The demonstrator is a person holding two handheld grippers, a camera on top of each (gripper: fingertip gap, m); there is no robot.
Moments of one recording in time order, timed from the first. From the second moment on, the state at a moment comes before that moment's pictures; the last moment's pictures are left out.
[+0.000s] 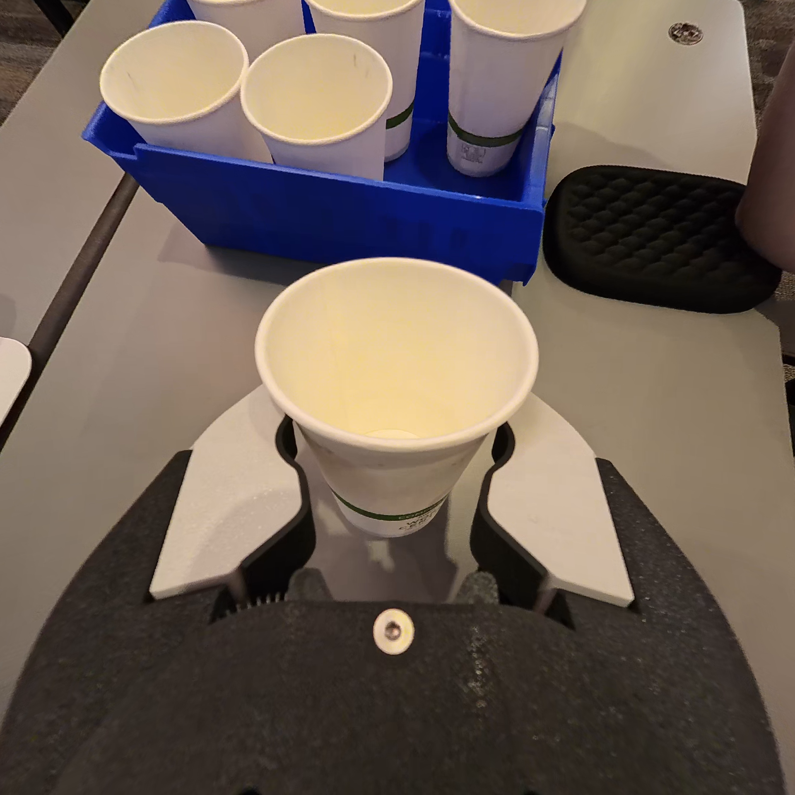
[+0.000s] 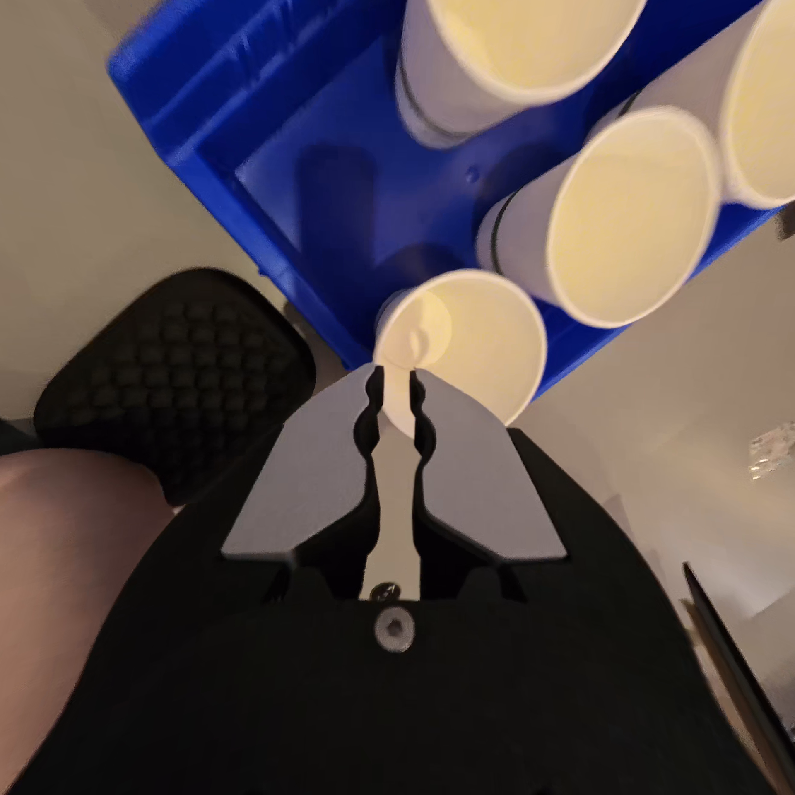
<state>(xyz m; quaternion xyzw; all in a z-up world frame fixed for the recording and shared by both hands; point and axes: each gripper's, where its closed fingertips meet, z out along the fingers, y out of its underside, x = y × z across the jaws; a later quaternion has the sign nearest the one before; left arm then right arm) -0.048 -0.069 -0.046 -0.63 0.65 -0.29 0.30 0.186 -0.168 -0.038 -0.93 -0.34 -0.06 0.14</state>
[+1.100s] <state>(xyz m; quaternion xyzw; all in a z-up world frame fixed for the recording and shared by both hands) -0.052 -0.100 0.001 -0.58 0.64 -0.42 0.29 -0.009 -0.130 0.028 -0.68 -0.64 -0.01 0.35</state>
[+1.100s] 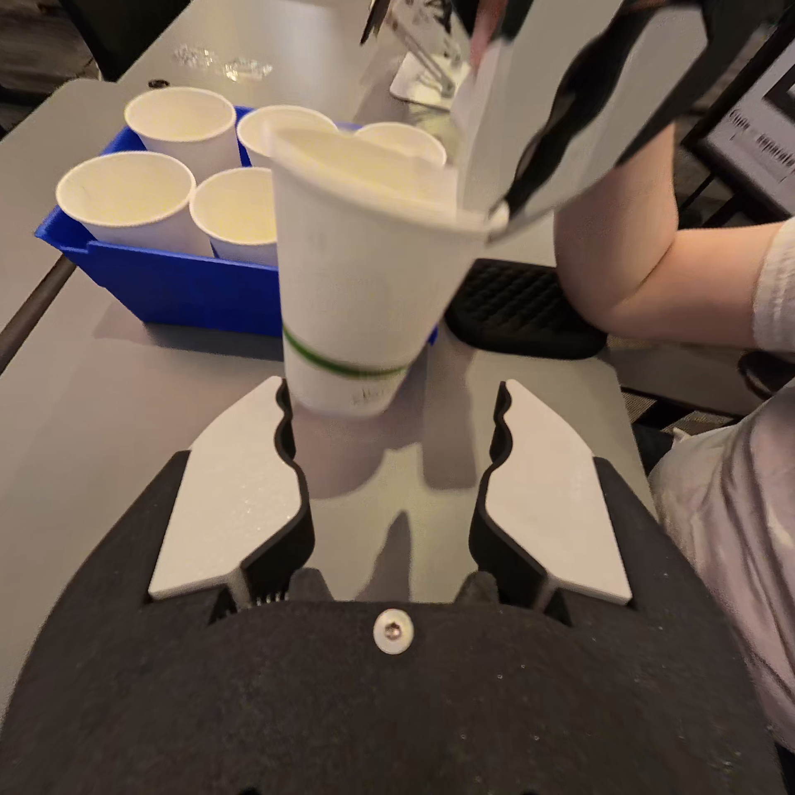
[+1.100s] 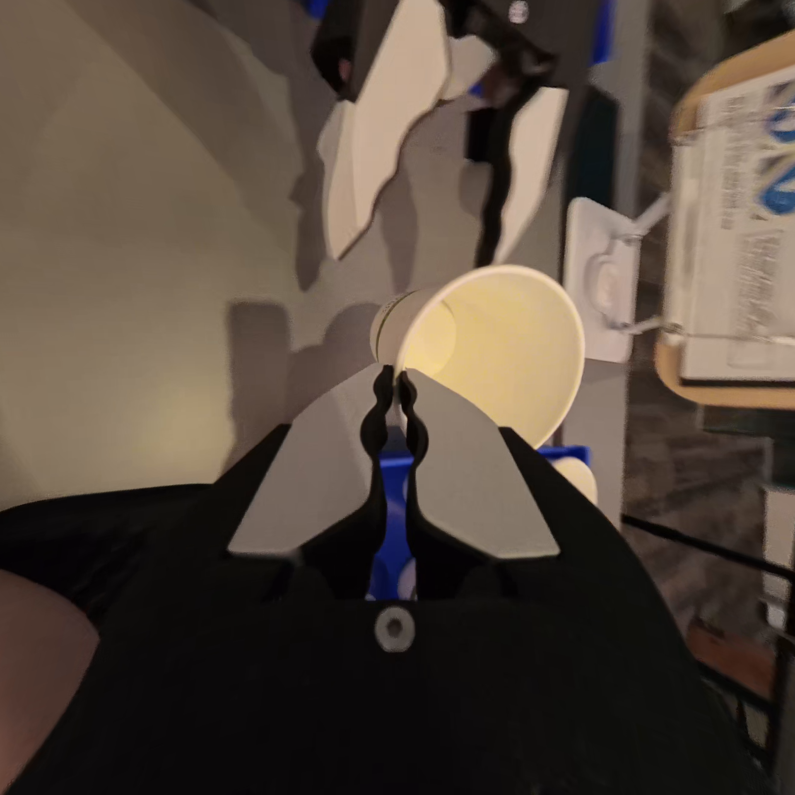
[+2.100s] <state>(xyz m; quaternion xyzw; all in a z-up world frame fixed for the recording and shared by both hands) -0.054 -0.101 -0.018 -0.58 0.67 -0.37 0.27 0.083 -0.152 -0.058 -0.82 -0.57 0.03 0.12</state>
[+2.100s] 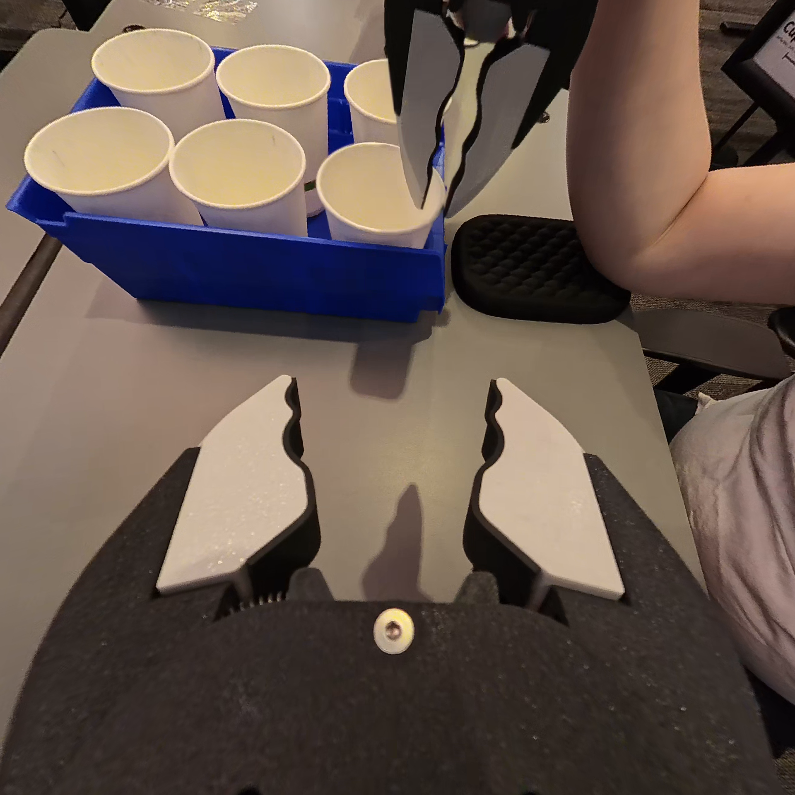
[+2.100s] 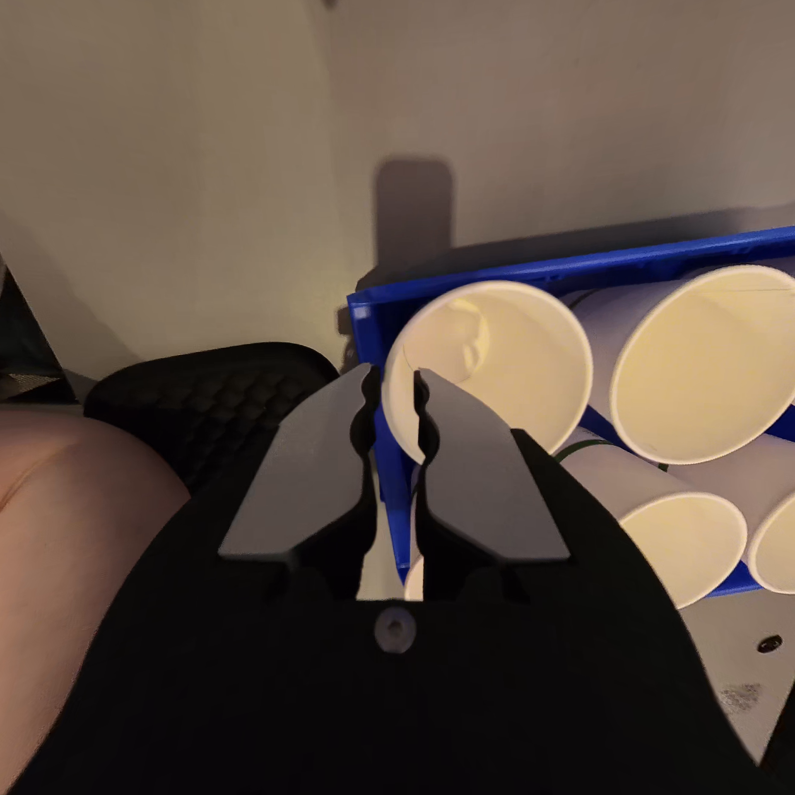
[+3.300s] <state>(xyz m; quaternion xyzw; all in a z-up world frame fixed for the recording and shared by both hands) -0.069 -0.063 -0.031 -0.66 0.65 -0.27 0.29 0.267 -0.094 -0.110 -0.99 -0.02 0.07 0.12</state>
